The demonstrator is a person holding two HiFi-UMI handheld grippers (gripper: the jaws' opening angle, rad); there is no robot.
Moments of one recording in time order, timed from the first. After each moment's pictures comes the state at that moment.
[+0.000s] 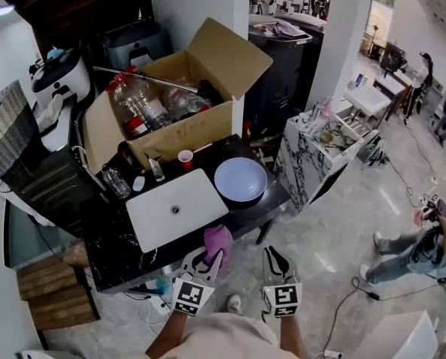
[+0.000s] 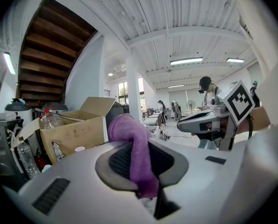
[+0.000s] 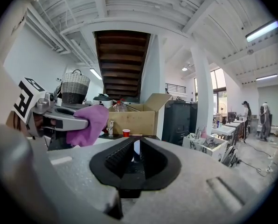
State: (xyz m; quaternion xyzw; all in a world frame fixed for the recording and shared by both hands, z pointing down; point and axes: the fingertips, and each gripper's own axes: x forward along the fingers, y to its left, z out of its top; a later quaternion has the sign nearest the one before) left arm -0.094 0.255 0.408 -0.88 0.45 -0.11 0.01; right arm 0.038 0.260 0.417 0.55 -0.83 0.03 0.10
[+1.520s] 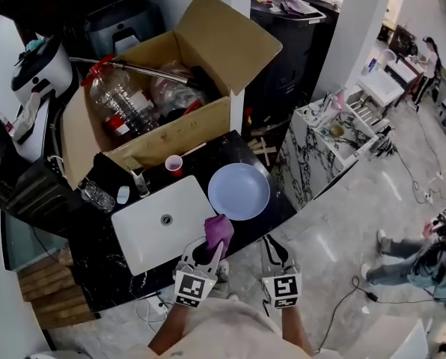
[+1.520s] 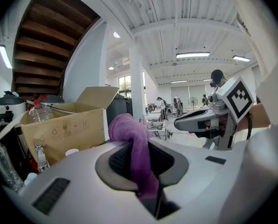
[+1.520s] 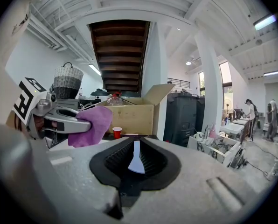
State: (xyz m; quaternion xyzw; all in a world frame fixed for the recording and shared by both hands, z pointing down) left arm -0.078 0.084 0.445 -0.88 0.46 -0.13 -0.03; right arm 0.043 0.083 0.447 0.52 -0.84 0.05 0.13
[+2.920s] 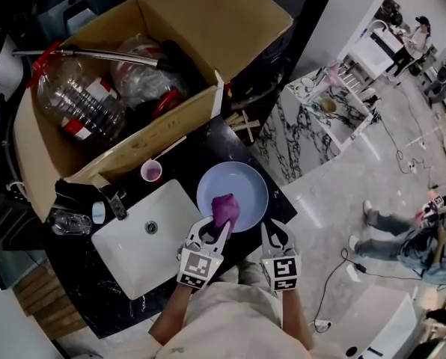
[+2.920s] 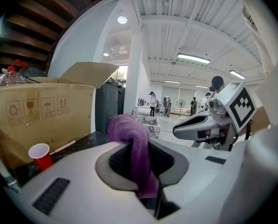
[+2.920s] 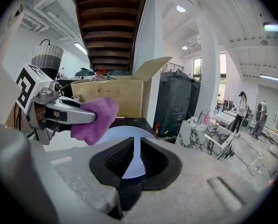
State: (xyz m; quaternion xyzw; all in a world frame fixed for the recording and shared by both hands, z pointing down) left arm -0.062 -0.069 0.506 -0.91 0.37 -0.15 -0.11; right arm 0.045 -0.046 0.516 0.56 -0.79 0.12 0.22
